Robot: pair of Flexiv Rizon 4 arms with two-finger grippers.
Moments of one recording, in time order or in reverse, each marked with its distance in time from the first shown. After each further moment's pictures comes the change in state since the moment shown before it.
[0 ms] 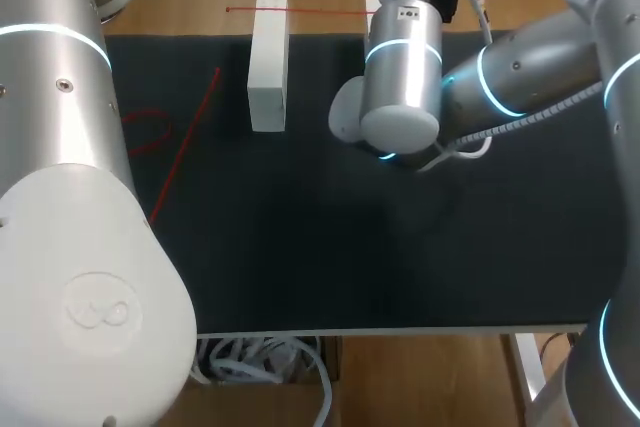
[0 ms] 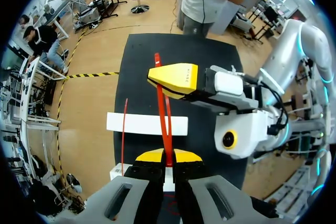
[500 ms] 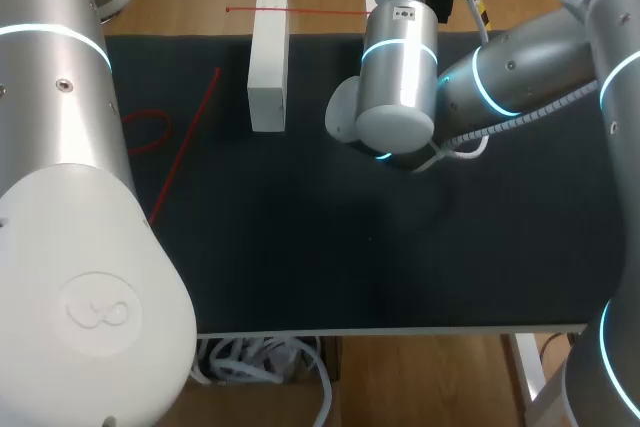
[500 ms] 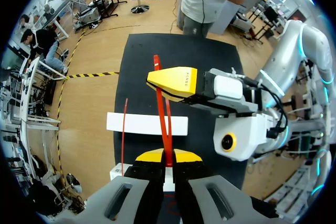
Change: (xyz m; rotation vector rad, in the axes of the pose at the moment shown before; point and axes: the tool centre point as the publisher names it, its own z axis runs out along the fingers) left arm 0.000 0.000 0.000 0.000 0.000 0.000; right arm 0.001 0.002 0.000 0.010 -0.001 -0.004
